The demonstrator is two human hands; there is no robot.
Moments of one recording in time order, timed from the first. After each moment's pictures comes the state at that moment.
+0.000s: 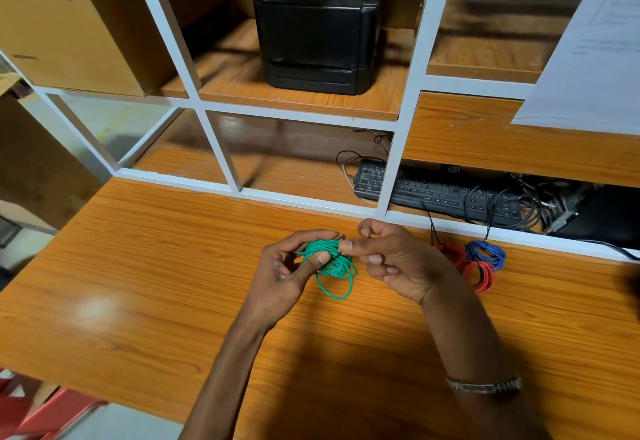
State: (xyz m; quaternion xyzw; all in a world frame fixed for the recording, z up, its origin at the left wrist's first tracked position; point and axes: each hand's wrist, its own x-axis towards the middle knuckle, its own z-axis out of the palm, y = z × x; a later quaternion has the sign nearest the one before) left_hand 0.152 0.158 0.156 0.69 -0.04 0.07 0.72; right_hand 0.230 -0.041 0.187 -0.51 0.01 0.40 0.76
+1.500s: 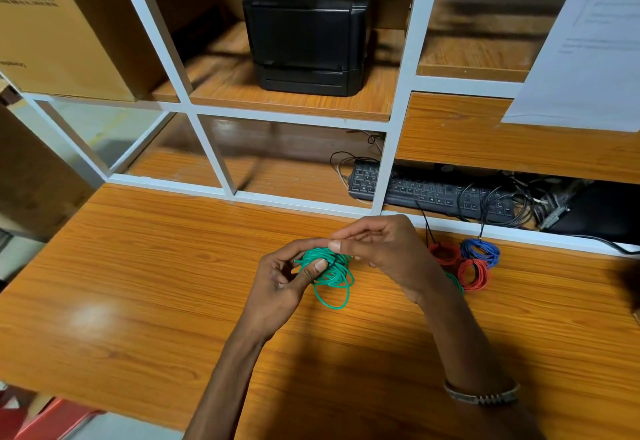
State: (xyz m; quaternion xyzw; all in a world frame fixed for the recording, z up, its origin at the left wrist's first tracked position) left_hand 0.149 0.154 0.148 0.71 -0.03 0.06 0.71; right_hand 0.220 -0.039 0.193 -0.71 -0.13 0.17 0.67
